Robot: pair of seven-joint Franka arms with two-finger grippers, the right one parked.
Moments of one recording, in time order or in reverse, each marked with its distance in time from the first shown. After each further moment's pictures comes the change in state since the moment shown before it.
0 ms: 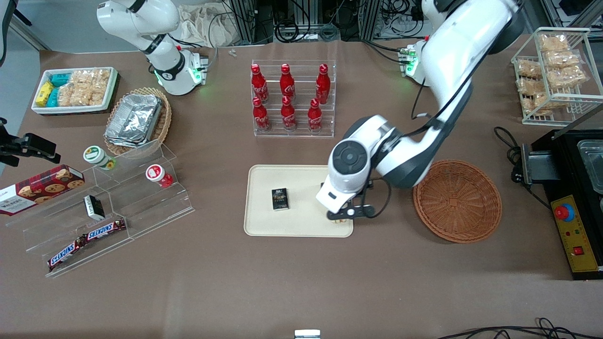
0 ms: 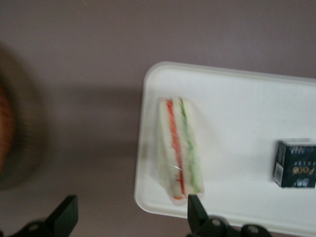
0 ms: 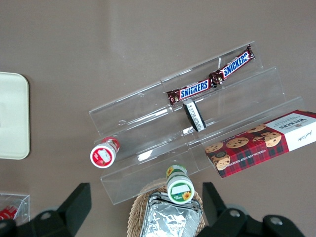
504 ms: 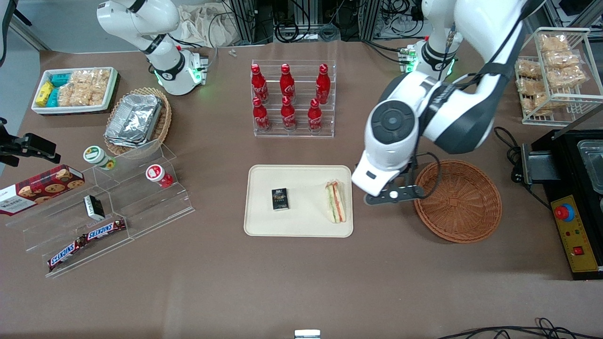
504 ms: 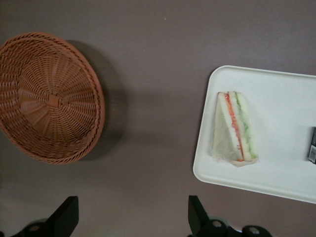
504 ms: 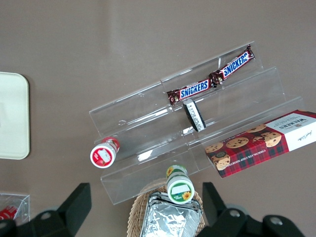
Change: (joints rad) arm 0.106 -0.191 0.000 -0.013 -0.059 -0.225 0.128
